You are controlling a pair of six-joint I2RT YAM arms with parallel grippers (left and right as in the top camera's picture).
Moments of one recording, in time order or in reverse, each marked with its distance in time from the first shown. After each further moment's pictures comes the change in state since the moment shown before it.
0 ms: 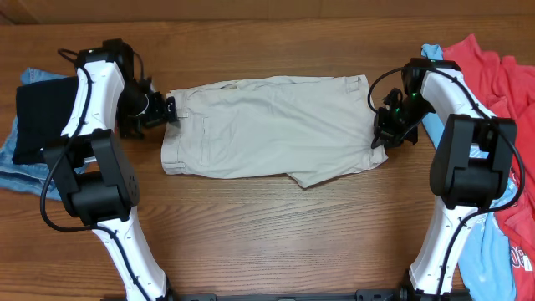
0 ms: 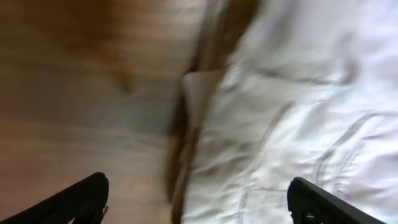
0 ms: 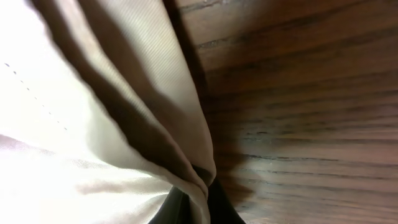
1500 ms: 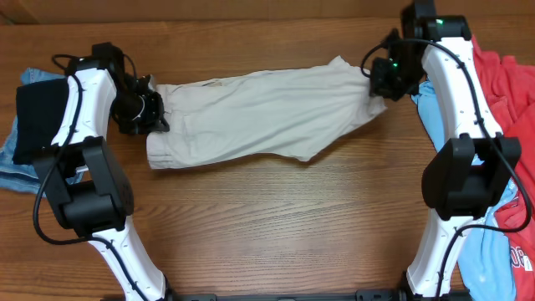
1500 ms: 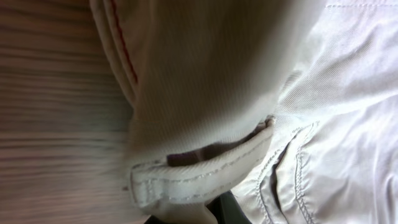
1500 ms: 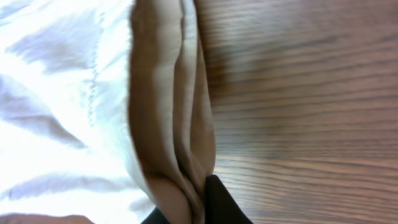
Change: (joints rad) left arm 0.043 -0.085 -0.106 0.078 0.112 0.073; right arm 0.125 -0.106 0.380 -0.094 0.069 0.003
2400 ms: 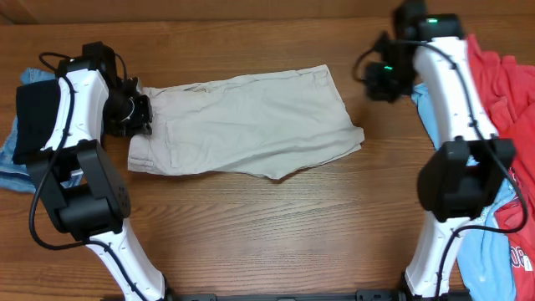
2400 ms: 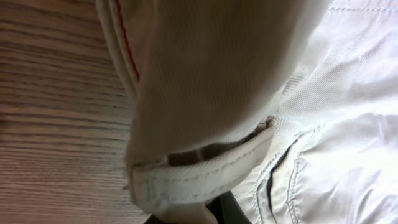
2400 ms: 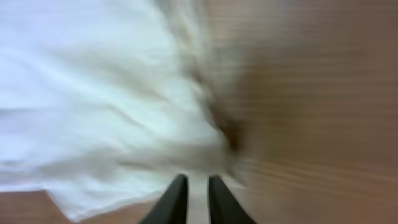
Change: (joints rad) left arm 0.023 -0.021 0.001 -0.002 -0.158 0.007; right arm 0.069 -0.002 0.000 0.007 -0.006 -0.077
